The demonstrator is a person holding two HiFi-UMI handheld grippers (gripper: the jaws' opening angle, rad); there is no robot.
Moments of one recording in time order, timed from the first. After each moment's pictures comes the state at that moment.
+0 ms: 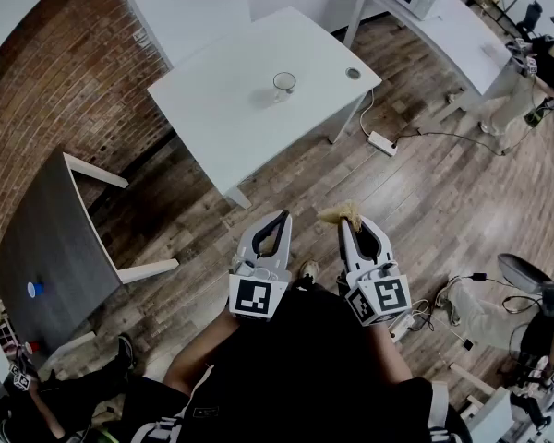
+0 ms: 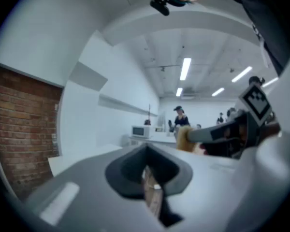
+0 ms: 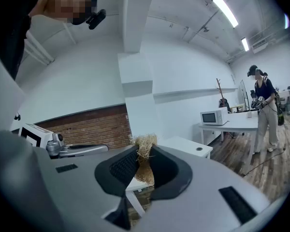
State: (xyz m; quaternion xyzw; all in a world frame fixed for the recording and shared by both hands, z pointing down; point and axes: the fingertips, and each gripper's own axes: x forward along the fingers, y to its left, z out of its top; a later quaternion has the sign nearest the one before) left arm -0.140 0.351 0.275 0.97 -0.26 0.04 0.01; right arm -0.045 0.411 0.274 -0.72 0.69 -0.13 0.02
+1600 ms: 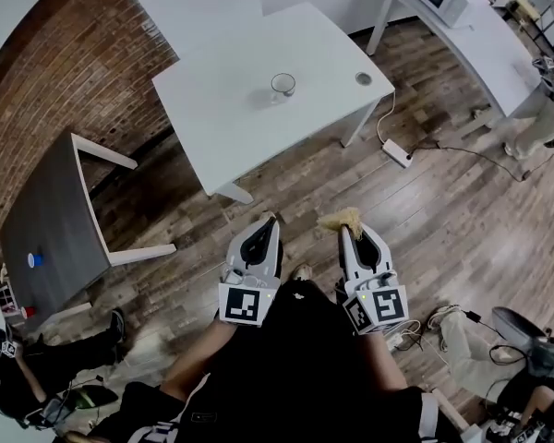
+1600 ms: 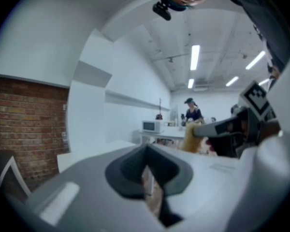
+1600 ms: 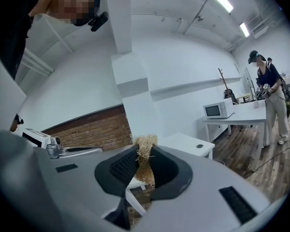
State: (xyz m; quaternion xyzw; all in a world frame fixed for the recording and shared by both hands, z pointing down) left arm -0.081 0.347 0.301 0.94 -0.34 0.08 0.02; right arm 0.043 0.404 0.298 -0.68 0.72 -0.16 0.04
